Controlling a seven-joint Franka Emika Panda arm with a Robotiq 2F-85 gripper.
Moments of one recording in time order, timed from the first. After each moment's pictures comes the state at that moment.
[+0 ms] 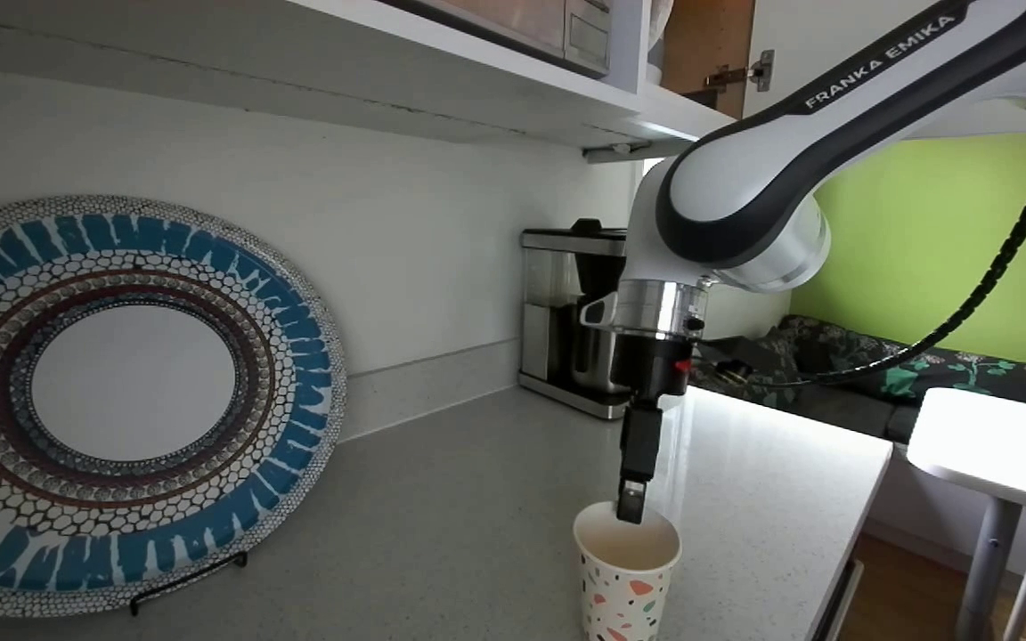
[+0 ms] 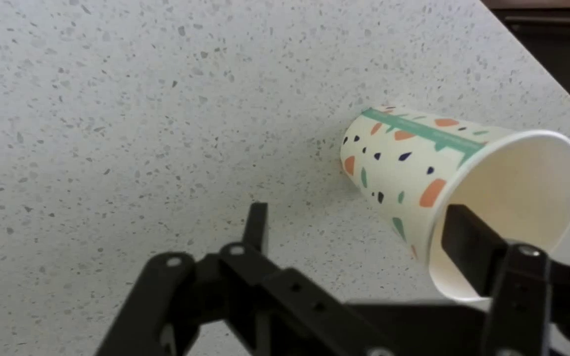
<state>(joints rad) 0.19 -0.11 0.10 -2.33 0.40 2.18 -0.54</state>
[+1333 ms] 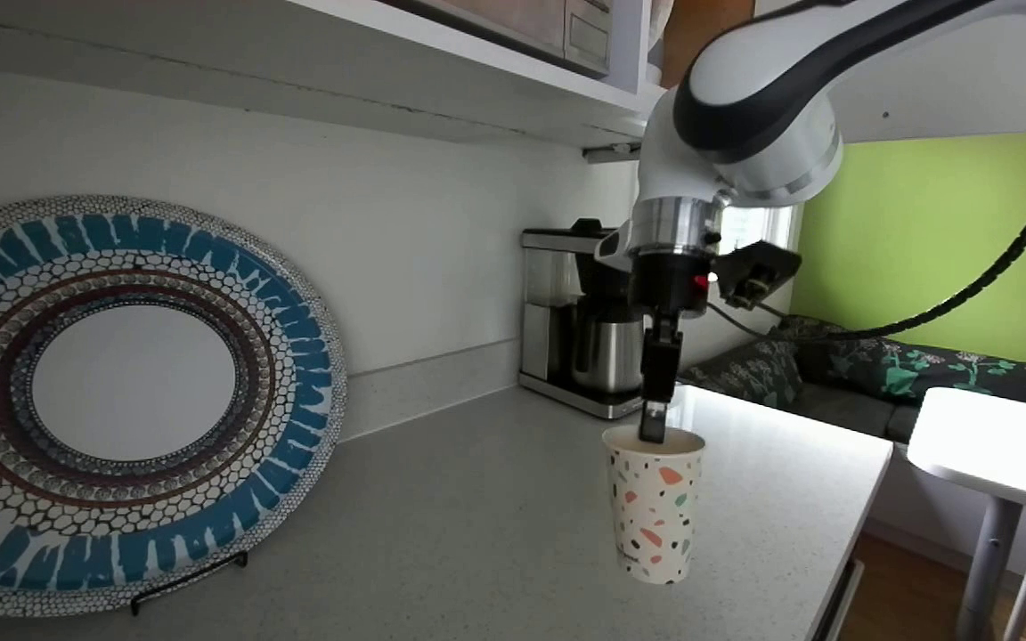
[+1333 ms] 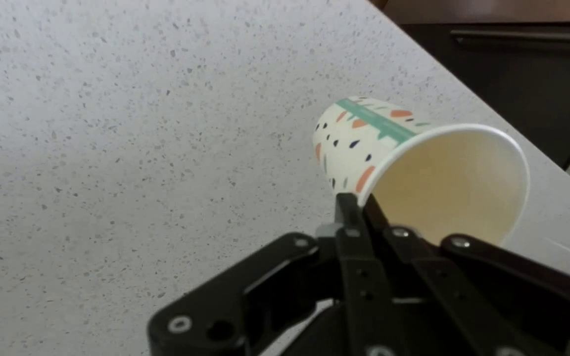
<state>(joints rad) 0.15 -0.19 0.07 -2.20 0.39 1.91 -0.51</state>
